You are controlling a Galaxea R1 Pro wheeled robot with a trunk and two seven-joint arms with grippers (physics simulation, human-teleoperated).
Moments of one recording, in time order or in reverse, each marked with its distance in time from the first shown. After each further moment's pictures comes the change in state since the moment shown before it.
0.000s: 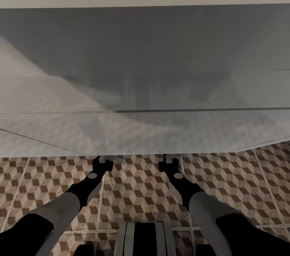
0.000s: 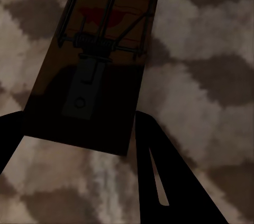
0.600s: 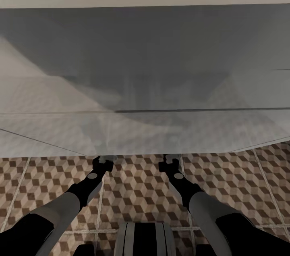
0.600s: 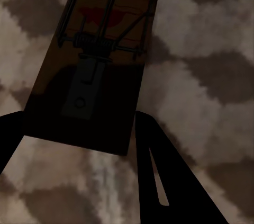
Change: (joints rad) left arm 0.000 -0.001 0.000 0.004 0.001 0.001 0.000; right arm 0.000 0.000 -0.002 0.005 -0.009 0.000 0.000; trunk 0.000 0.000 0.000
